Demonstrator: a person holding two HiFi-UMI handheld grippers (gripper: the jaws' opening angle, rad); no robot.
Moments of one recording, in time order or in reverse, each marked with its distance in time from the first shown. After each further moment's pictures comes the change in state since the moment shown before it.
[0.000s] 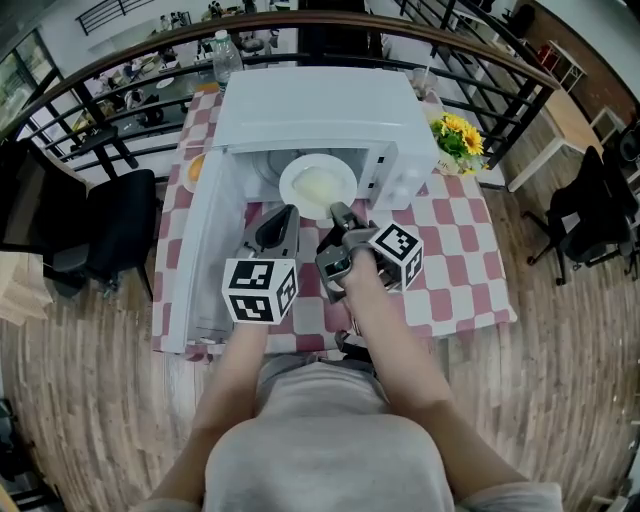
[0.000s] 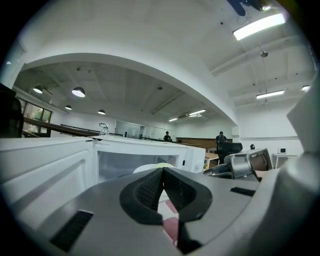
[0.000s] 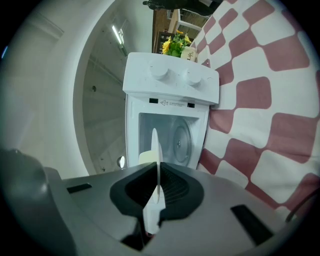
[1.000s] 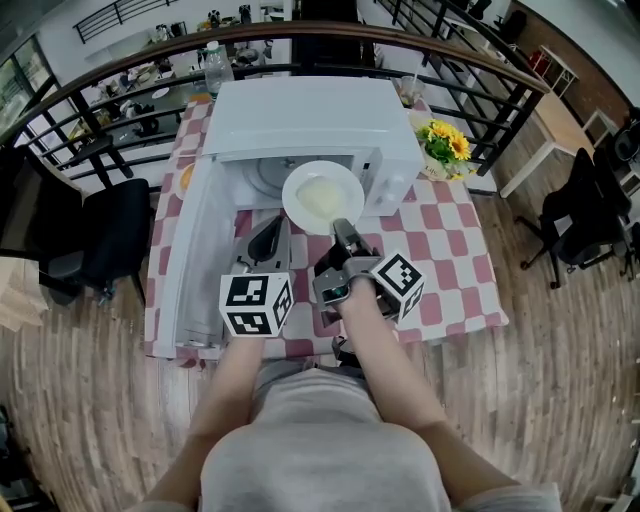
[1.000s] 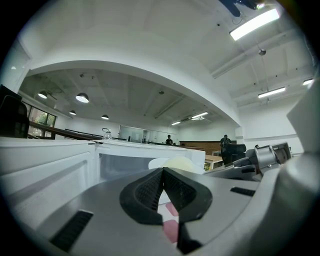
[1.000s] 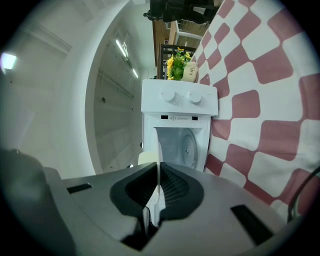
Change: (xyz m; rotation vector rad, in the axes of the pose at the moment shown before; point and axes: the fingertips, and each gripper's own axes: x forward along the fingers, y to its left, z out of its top) left arm -0.009 -0.013 0.001 0.008 -0.056 0.046; right arm -0.051 0.020 0.010 0.023 -0.105 0.106
